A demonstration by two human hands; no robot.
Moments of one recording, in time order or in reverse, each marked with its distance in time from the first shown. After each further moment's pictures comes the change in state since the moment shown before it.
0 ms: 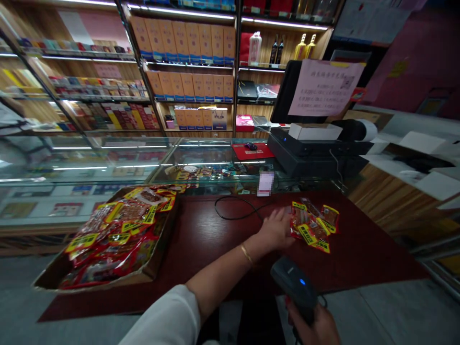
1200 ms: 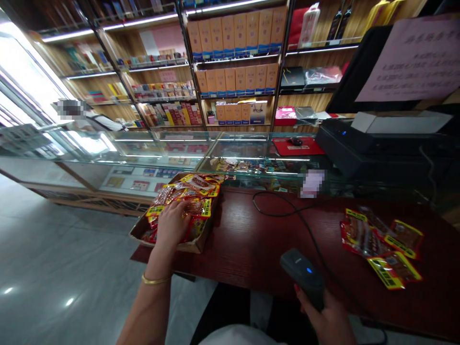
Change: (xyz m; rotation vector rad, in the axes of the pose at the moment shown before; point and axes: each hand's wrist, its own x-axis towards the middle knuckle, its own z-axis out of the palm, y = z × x) left_hand -0.326 -0.139 -0.181 0.663 0.660 -0.815; right_hand 0.007 -0.024 0.054 0.053 -0.224 -0.040
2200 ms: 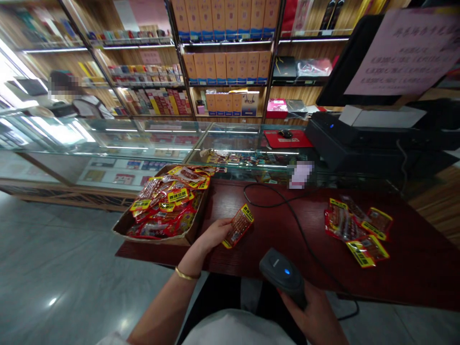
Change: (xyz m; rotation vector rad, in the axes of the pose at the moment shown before) left_hand -0.042 0.129 0.074 -1.389 -0.930 -0.323; right_hand -0.016 -0.024 -0.011 -0.031 -0.157 -0.165
